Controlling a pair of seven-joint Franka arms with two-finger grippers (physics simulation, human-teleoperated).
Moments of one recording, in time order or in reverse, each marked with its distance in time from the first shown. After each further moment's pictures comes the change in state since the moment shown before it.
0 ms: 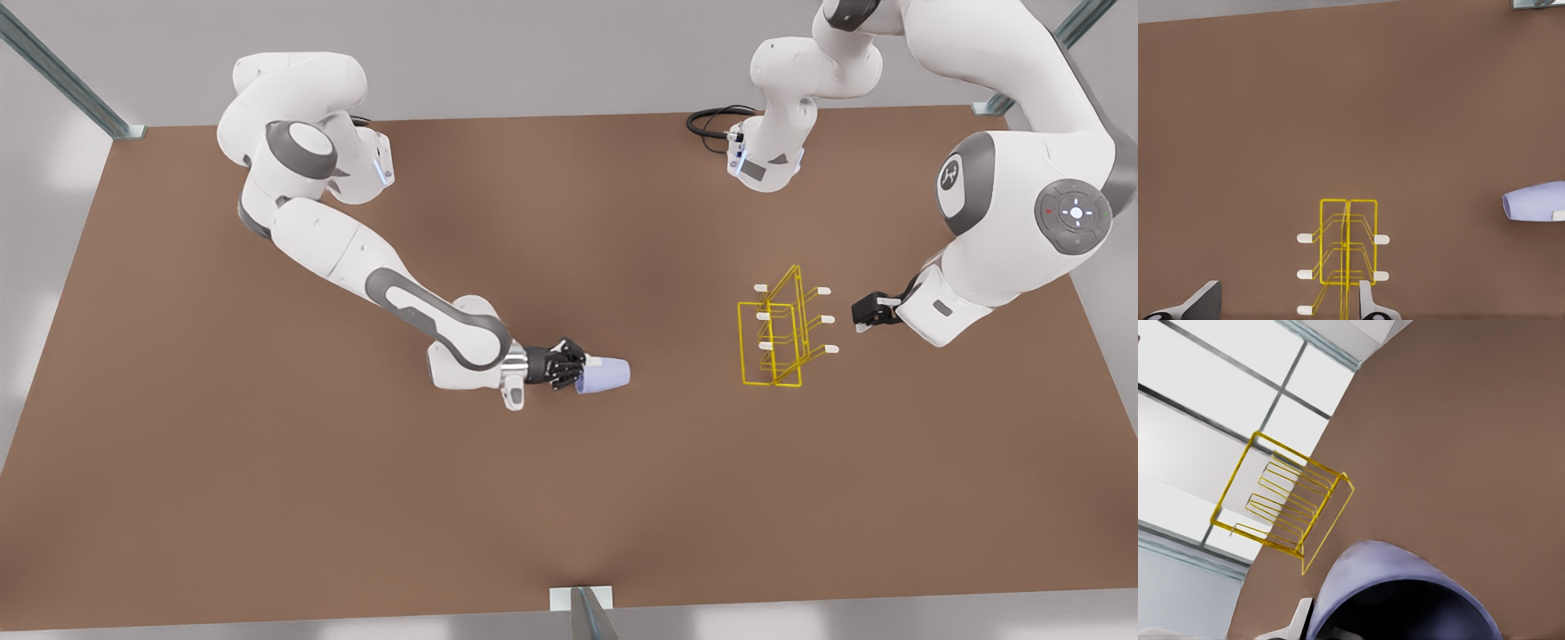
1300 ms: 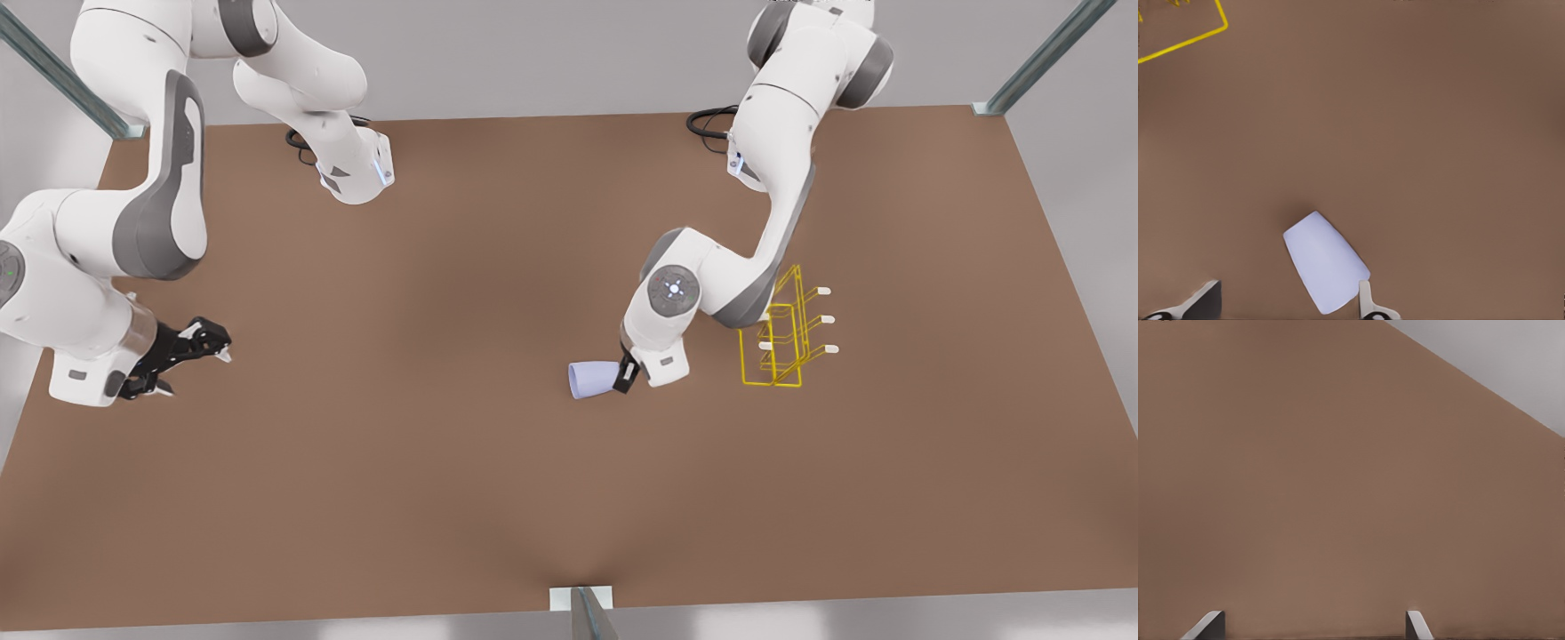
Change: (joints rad) left arm -0.423 0.330 -0.104 -0.126 -0.046 0.530 -1.755; right arm -0.007 -0.874 -0.879 0.172 -1.111 -0.982 0.653
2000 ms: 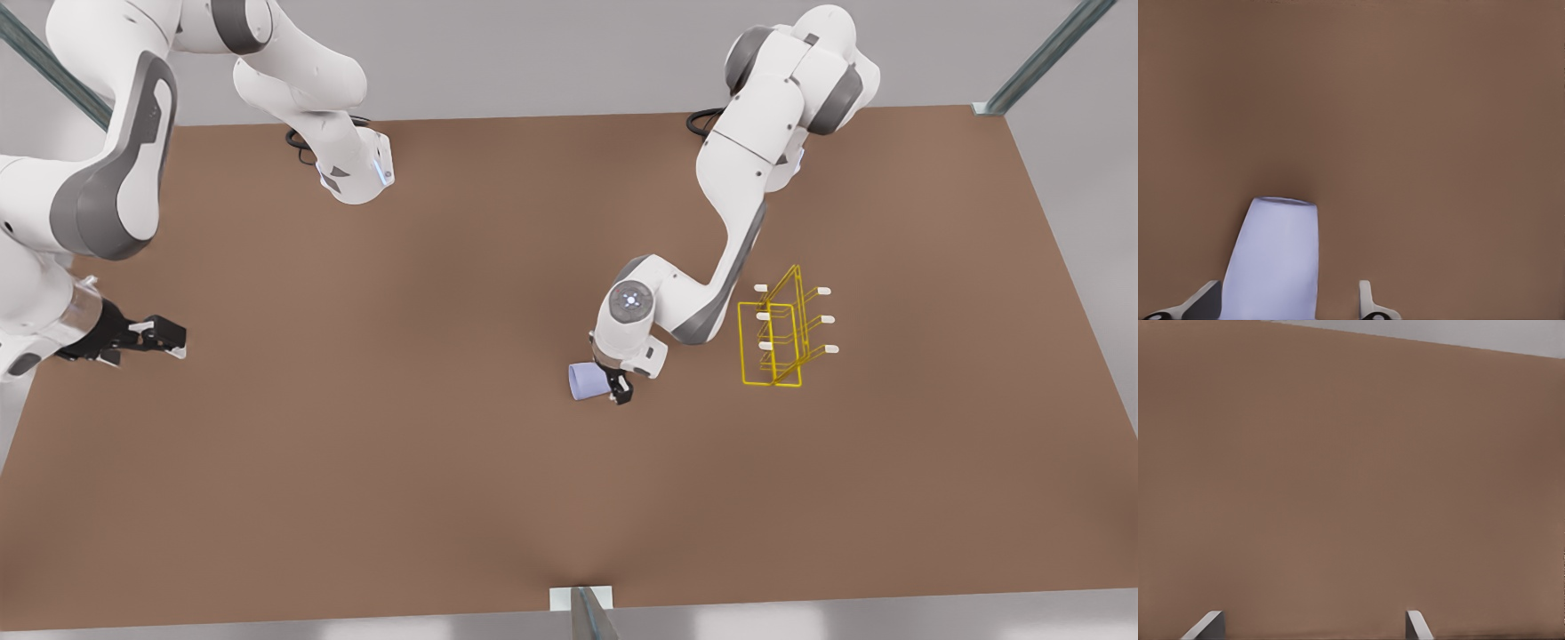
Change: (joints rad) left arm -0.059 0.135 0.004 -0.085 0.115 0.296 -0.852; right arm -0.027 -0.024 -0.049 0.066 -0.016 -0.084 0.378
